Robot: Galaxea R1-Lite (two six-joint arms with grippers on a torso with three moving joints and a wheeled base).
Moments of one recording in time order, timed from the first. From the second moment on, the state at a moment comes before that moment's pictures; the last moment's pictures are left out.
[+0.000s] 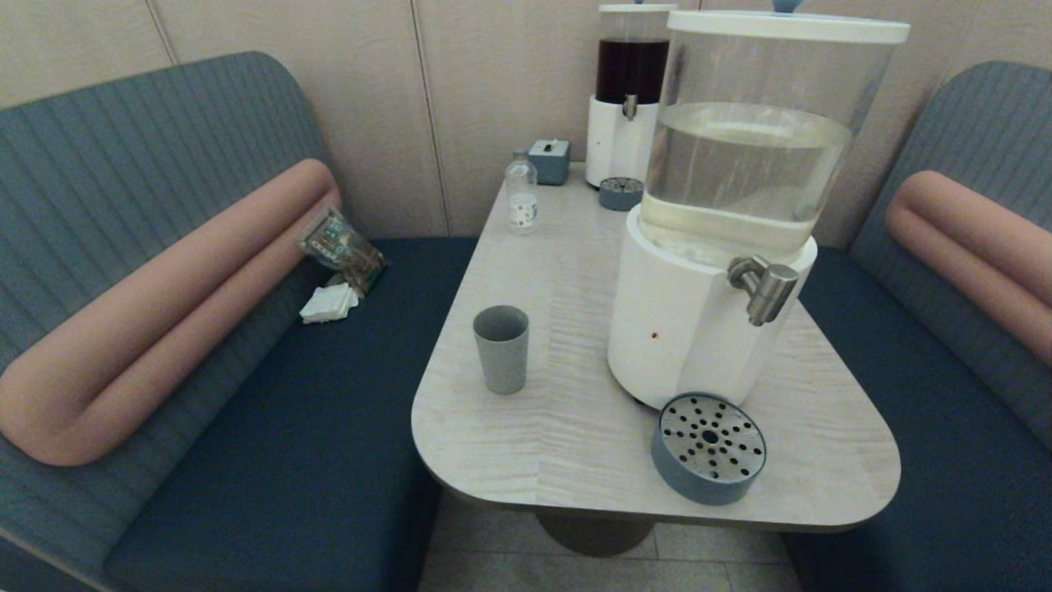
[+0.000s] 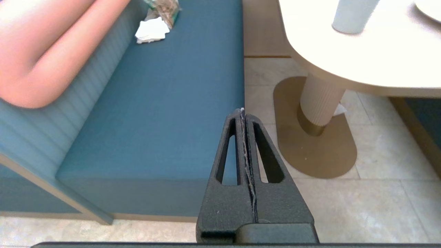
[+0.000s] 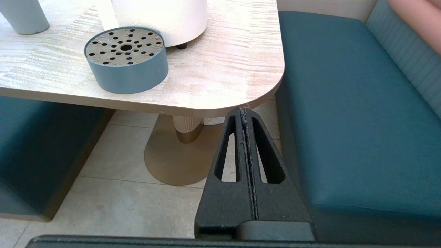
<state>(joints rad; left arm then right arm) -0.02 0.00 -0.02 0.06 0.00 0.01 0.00 0.00 0.00 -0.01 -0.01 0.00</state>
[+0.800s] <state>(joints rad) -0.02 0.33 -0.48 -0.03 -0.07 -0.09 0.00 0.00 0.00 -0.01 -0.01 0.00</state>
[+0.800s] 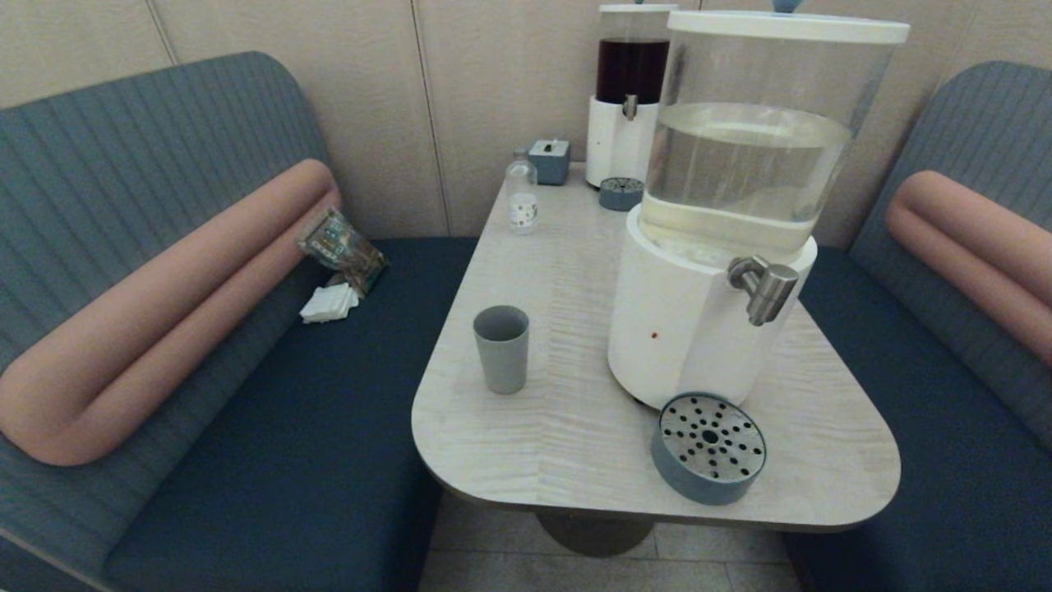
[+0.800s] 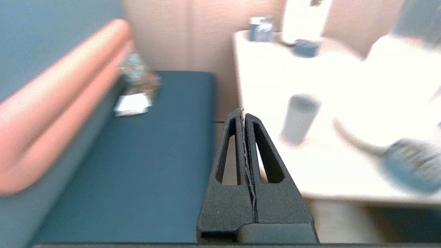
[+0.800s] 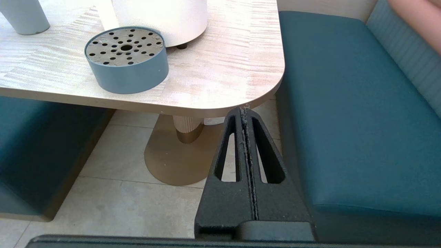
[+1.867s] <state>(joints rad) 0.06 1.76 -0.56 -1.52 -0.94 -0.04 0.00 0.00 0.00 -0.01 -0.01 0.00</state>
